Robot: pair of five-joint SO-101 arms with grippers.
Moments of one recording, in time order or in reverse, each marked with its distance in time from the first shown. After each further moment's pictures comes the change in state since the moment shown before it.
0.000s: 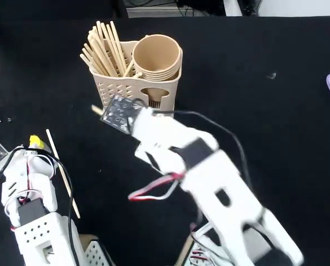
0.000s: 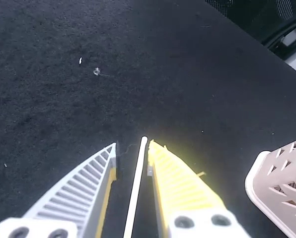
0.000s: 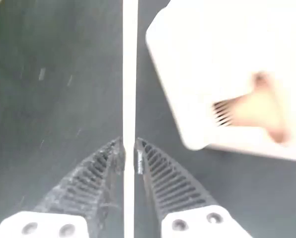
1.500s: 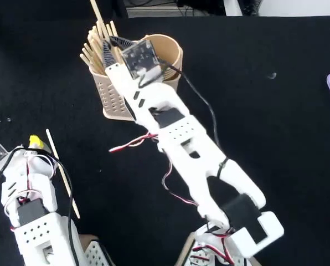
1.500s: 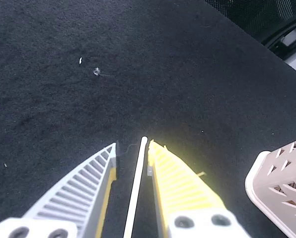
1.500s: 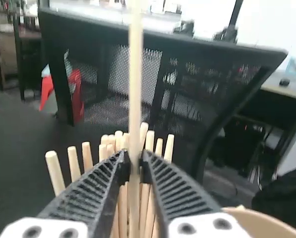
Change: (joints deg) left arm 0.0 0.0 0.0 0.0 0.0; right arm 4.0 33.4 -12.5 -66.0 -20.7
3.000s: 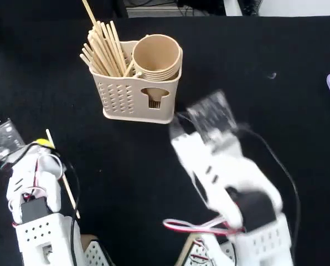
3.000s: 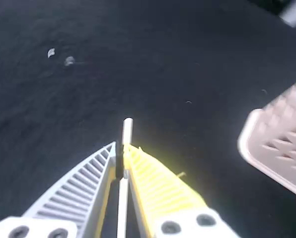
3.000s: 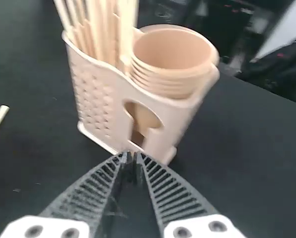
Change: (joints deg) left arm 6.2 0.0 -2.5 5.1 -8.8; right arm 11.7 -70.4 24.0 69.5 2.8
